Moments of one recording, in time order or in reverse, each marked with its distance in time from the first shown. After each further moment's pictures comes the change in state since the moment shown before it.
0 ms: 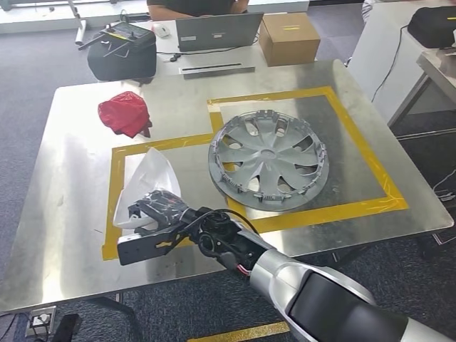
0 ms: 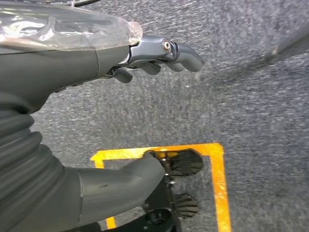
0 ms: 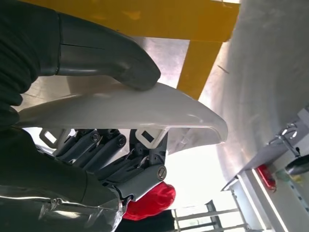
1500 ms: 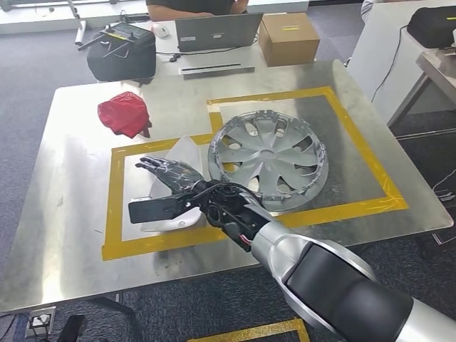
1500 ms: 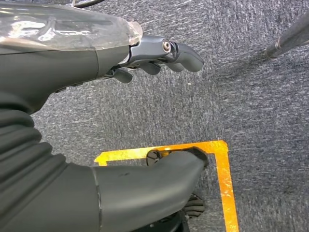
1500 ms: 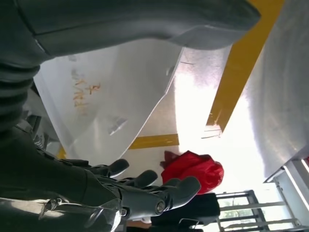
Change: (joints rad) left arm 0.007 -0.013 -0.030 0.000 0.000 0.008 0.000; right arm -0.159 0.001 -0.073 0.186 -0.009 -0.029 0.028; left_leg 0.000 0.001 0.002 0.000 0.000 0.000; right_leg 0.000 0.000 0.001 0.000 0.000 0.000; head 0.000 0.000
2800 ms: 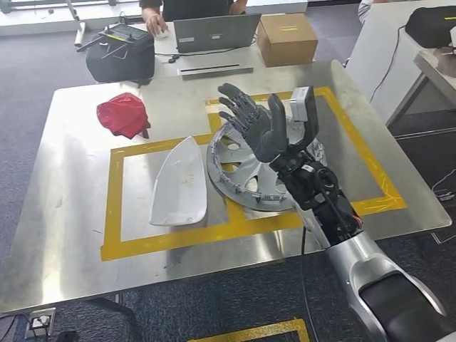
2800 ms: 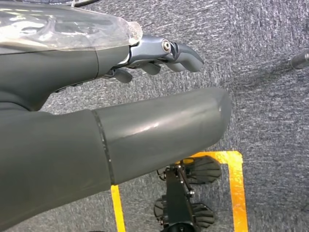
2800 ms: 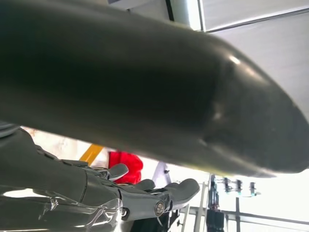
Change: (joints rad) left arm 0.058 0.026 0.000 0.000 0.041 0.011 -0.012; right arm 0.296 -0.373 -0.402 -0.851 -1.199 0.468 0.236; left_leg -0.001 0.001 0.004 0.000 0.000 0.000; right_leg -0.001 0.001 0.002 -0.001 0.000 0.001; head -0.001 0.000
